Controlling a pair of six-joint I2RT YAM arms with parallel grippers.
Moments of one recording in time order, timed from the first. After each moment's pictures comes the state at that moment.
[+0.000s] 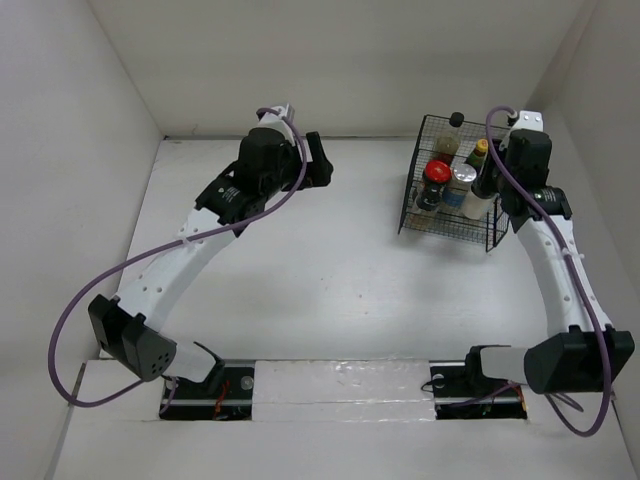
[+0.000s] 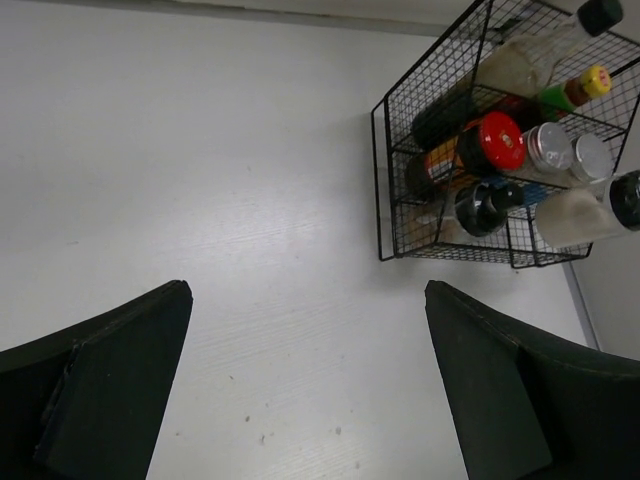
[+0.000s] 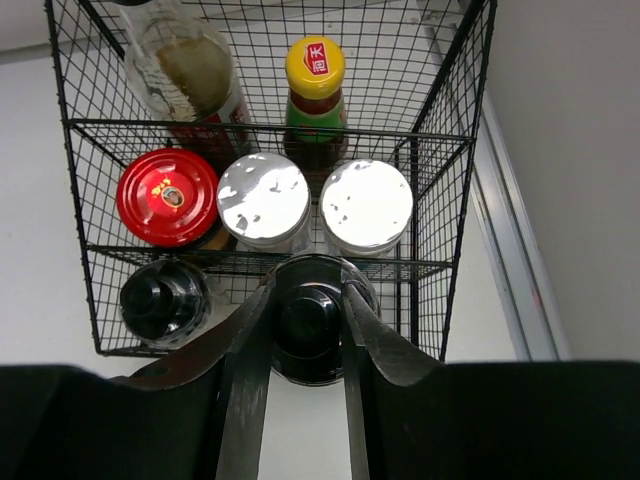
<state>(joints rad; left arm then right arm) -0.59 1.39 1.49 -0.47 -0.11 -0.50 0.01 1.26 1.33 -0.52 0.21 0.09</state>
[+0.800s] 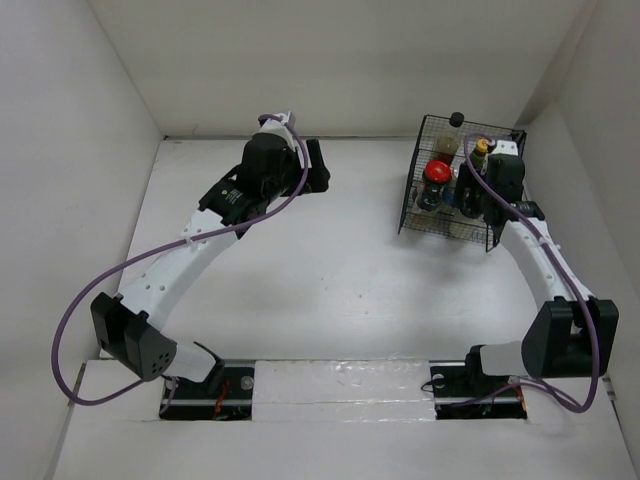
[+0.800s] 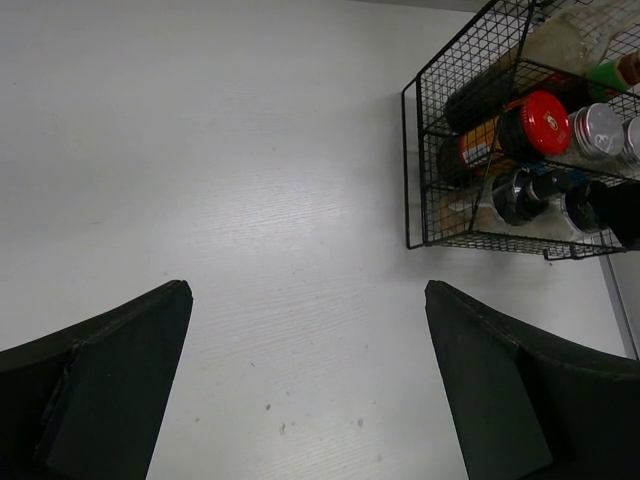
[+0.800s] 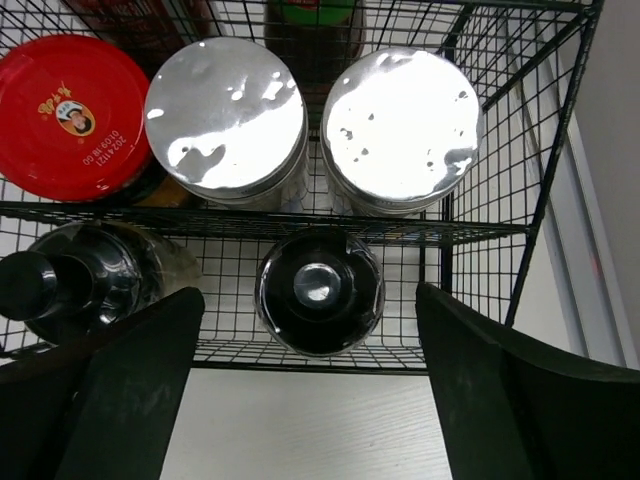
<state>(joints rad) -0.59 1.40 1.44 -0.48 -0.13 -0.48 0.00 1.35 1.08 -0.33 0.20 0.11</state>
